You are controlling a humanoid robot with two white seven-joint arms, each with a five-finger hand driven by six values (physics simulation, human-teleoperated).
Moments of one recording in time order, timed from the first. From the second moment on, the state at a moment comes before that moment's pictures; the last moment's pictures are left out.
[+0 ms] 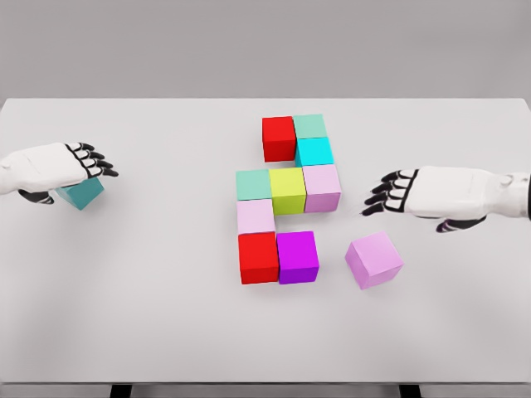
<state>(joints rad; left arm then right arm) -0.71 0.99 -0.84 -1.28 -0.74 -0.61 -0.22 -0.58 -1.10 0.65 -1.76 0.29 -0.61 0.59</state>
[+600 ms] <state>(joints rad) -0.74 0.94 -0.86 -1.22 -0.77 -0.61 -0.23 -0.98 -1.37 1.28 -1.76 0.19 -0.61 0.58</state>
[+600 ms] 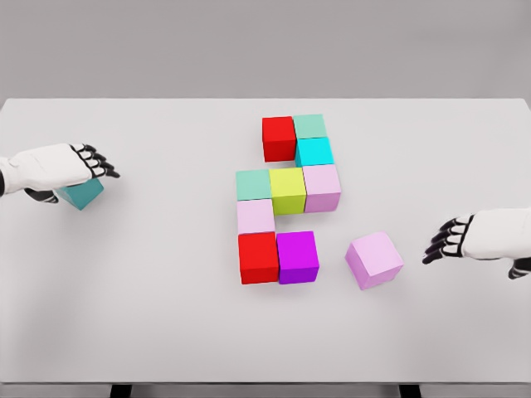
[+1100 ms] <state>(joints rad) -0.78 0.94 -0.86 -1.21 -0.81 -0.61 -0.23 -1.02 -1.35 1.45 -1.77 0.18 -0.61 0.57</state>
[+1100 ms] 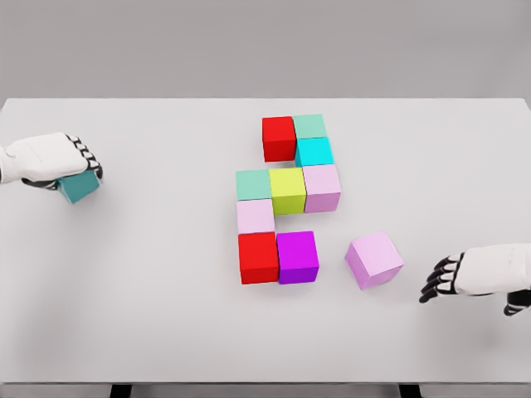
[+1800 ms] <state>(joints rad) -0.91 0.75 -0.86 -1.09 -0.81 -0.61 -0.26 -1.03 -1.24 1.44 -1.77 0.13 -0.61 0.57</state>
